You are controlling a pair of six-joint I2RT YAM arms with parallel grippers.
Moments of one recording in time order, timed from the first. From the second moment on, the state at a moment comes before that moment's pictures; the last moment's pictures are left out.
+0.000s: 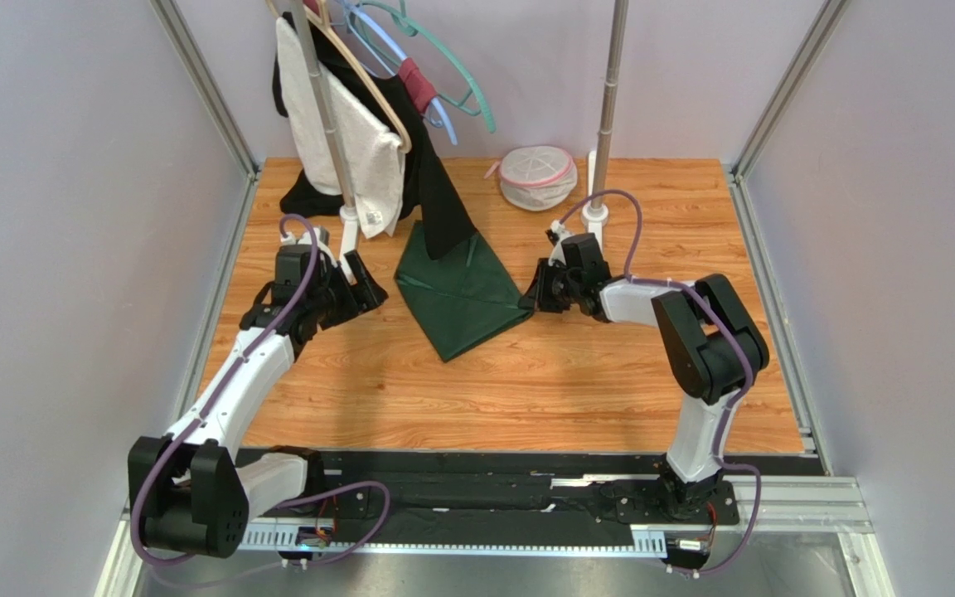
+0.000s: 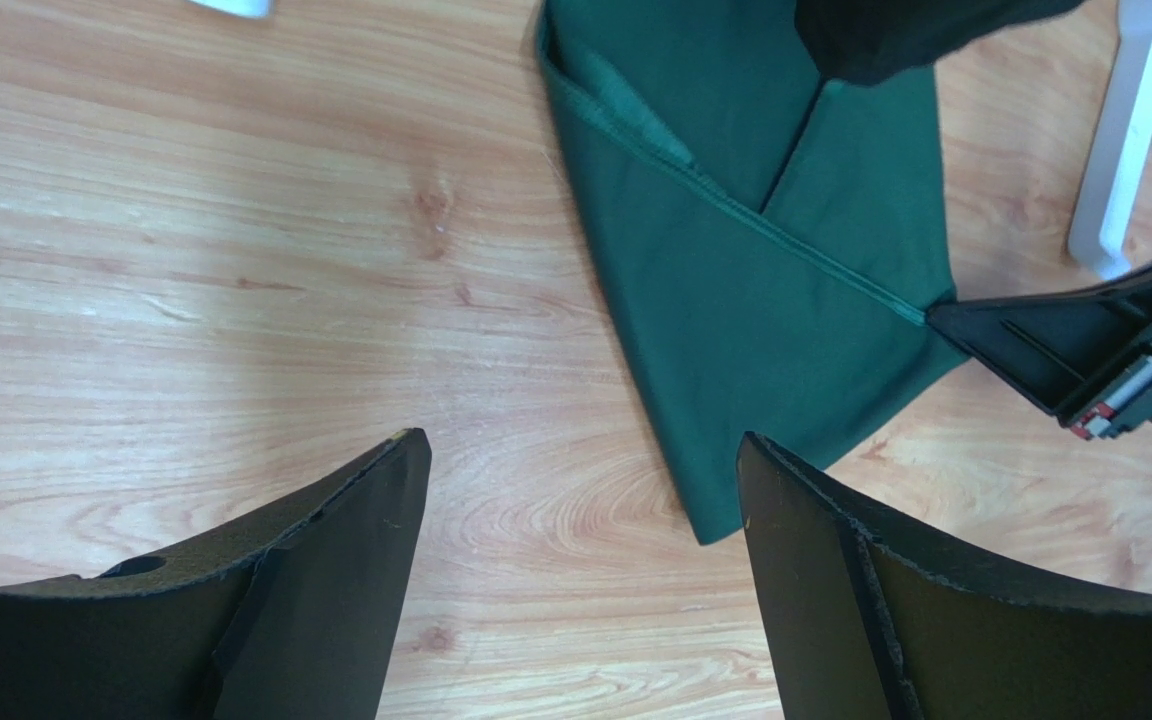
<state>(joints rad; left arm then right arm) -0.12 1.12 0.76 -0.34 0.15 -0.53 0.40 1.89 0.99 0.15 -0.34 0.48</state>
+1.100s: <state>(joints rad) -0.38 1.16 0.46 -0.10 0.22 -0.61 1.00 0.94 0.44 -0.23 0.40 0.98</state>
